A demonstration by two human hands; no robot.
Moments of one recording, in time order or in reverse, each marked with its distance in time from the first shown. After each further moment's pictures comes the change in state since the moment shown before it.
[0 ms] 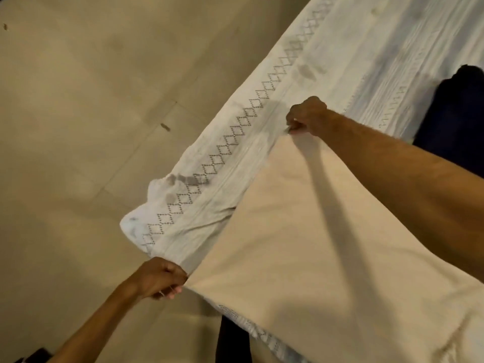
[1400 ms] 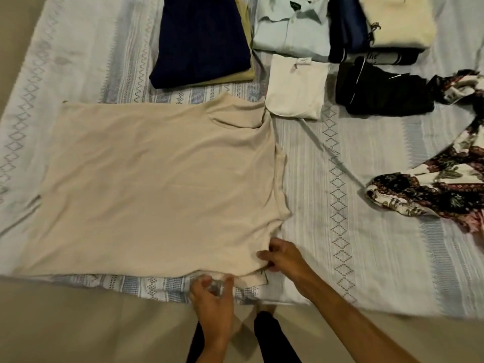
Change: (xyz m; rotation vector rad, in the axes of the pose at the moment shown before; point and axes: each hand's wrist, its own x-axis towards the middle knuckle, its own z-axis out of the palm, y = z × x) left_hand -0.042 0.018 0.632 -0.134 0.650 0.401; right_hand -0.406 0.686 -0.134 0.768 -0.048 0.213
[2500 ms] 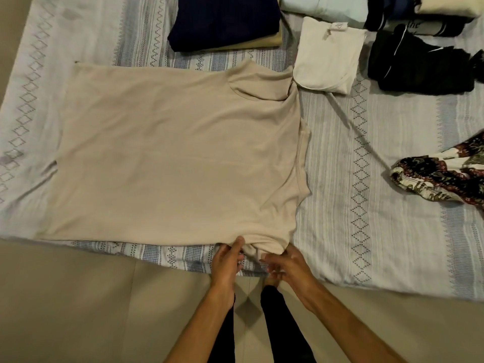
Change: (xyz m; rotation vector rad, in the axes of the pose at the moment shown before) left_hand 0.029 0.018 -0.020 -0.423 -0.375 -0.398; right_hand -0.043 0.037 0.056 0.332 0.012 0.161
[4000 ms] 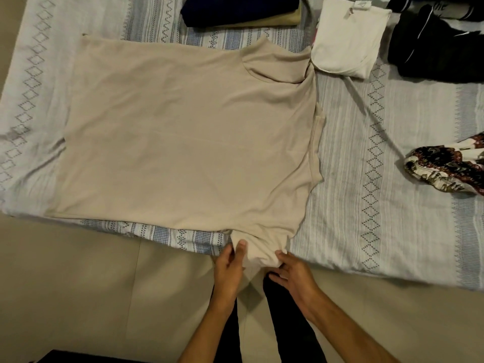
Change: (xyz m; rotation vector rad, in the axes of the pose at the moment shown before) left_hand -0.016 -0.038 -0.043 0.121 -0.083 0.234; right_hand -0.012 0.055 0.004 0.082 0.075 0.142
